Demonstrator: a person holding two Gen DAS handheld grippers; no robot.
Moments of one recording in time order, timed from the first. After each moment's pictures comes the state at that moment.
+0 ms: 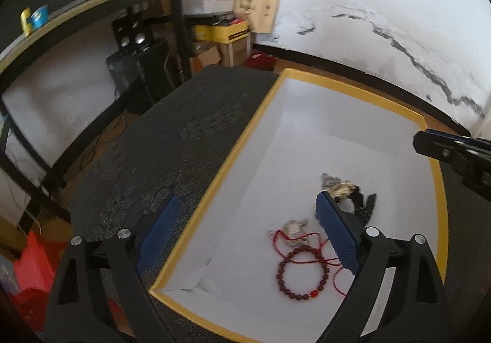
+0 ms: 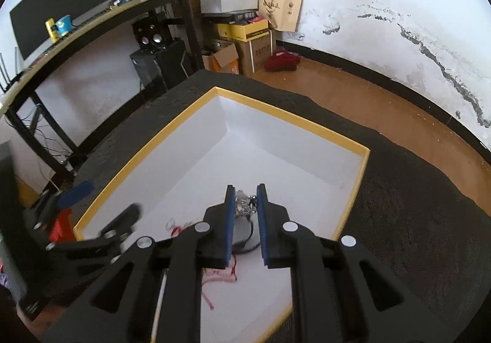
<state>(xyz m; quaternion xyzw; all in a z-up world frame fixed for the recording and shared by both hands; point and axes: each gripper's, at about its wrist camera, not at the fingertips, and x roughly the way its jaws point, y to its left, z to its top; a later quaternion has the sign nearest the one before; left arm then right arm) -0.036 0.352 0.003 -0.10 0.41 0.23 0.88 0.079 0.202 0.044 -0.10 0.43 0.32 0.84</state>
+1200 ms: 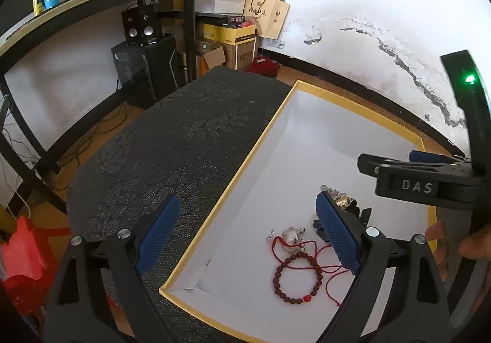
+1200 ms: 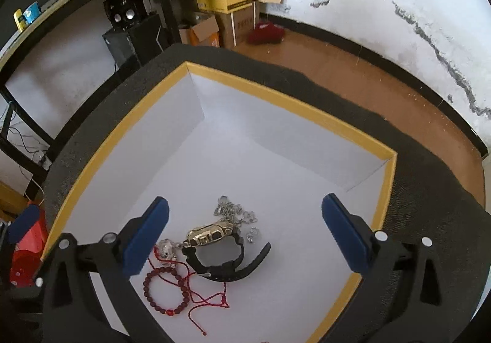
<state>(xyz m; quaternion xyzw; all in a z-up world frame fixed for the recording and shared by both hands) -0.043 0.360 0.013 -0.14 0.39 0.23 0.88 0.121 0.238 0.010 -0.13 0.47 0.27 0.83</state>
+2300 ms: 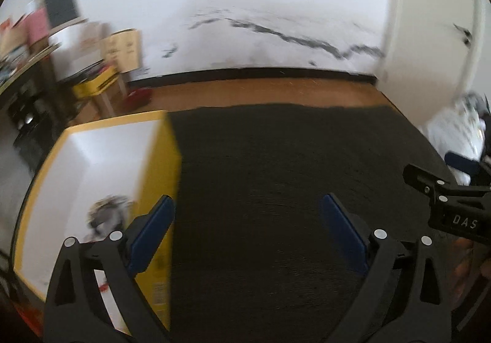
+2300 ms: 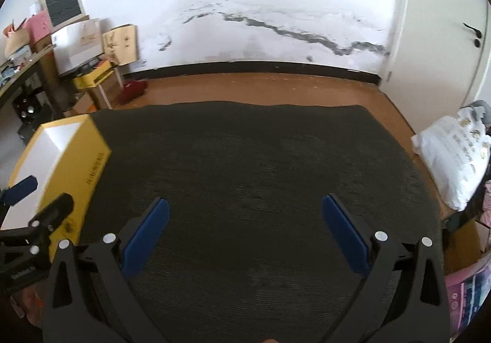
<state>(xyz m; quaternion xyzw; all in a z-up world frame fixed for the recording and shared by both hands) 0.000 0.050 0.024 0.02 0.38 -0.03 0.92 0.022 -0.159 0.029 0.00 0.40 0.02 0.92</state>
